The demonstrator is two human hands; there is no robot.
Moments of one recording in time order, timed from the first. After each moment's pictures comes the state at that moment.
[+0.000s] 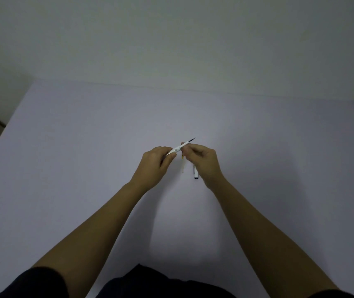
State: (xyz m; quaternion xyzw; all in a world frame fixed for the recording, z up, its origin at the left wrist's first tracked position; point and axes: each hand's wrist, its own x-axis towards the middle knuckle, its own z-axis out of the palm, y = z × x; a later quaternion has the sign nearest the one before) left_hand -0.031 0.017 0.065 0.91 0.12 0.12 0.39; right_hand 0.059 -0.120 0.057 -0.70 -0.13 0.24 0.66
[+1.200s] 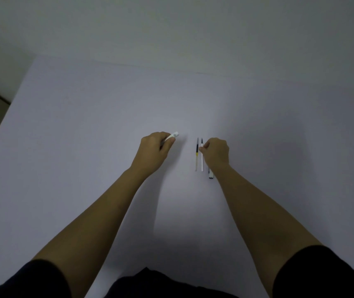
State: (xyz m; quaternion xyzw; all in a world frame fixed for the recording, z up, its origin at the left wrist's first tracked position) left_hand -0.004 0.064 0.043 0.90 0.18 0.11 0.39; right_hand 0.116 -0.078 -0.008 -0.94 -0.10 0.19 0.25
